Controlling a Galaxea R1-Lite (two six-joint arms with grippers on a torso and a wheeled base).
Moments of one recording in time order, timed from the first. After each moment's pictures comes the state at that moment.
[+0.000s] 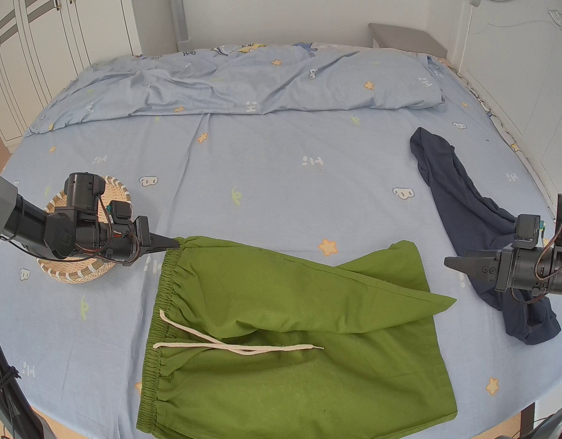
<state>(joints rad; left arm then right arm) 0.02 2.02 -1.13 -0.21 -0.74 -0.34 0.07 1.46 -0.55 -0.46 0.63 0.12</state>
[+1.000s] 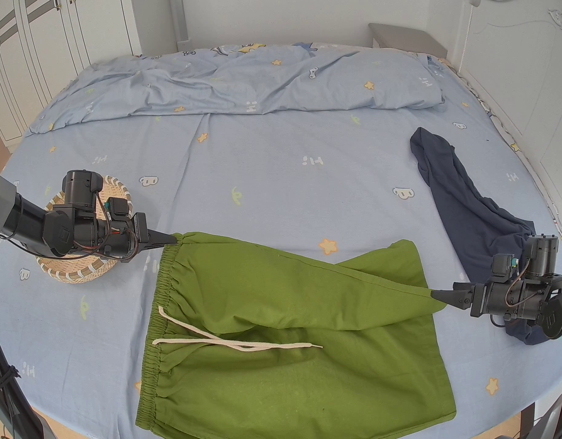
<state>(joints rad) 0.03 2.02 -1.15 -0.21 -0.73 -0.34 -0.03 1.81 -0.38 -0.86 0.64 0.07</state>
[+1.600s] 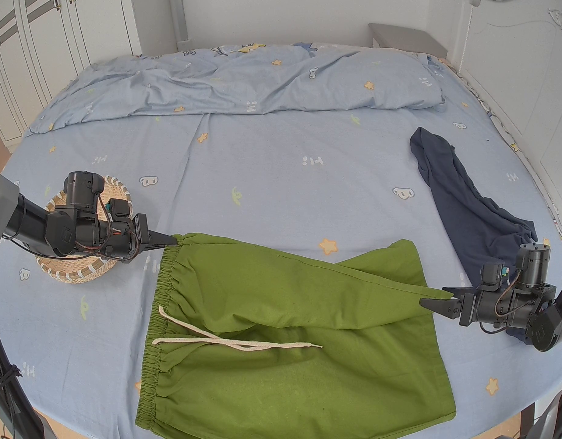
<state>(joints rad) 0.03 2.04 -1.16 -0.21 -0.73 -0.34 0.03 1.90 -0.32 -1.05 0.64 0.08</state>
